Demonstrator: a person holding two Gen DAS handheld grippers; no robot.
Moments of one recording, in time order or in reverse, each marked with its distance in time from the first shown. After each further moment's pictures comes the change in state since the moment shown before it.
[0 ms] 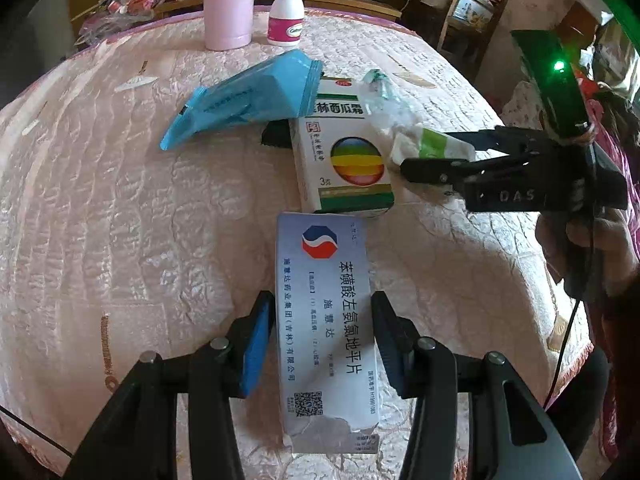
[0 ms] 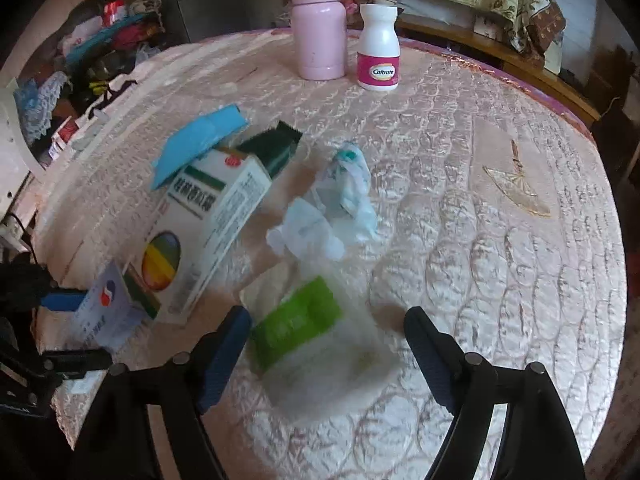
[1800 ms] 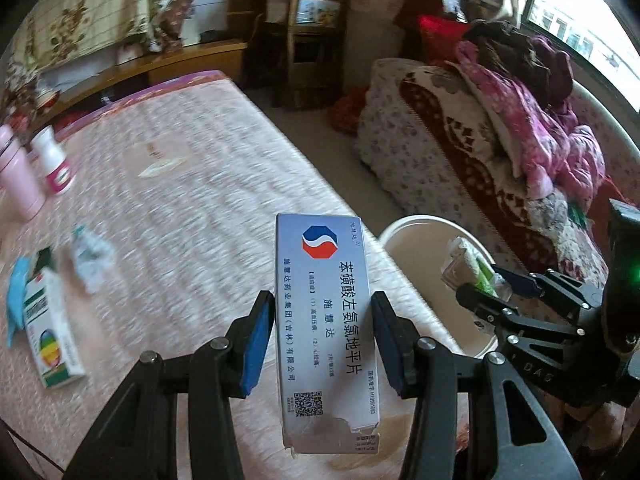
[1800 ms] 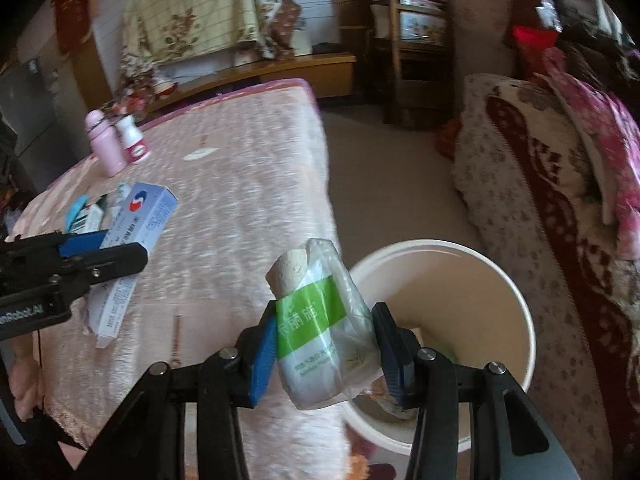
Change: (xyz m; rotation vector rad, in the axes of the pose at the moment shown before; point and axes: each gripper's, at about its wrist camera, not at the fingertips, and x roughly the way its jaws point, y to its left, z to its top) left arm 0.008 -0.261 0.048 0.387 -0.110 -0.205; right arm -0.206 -0.091 -0.237 0.622 -0.192 -0.432
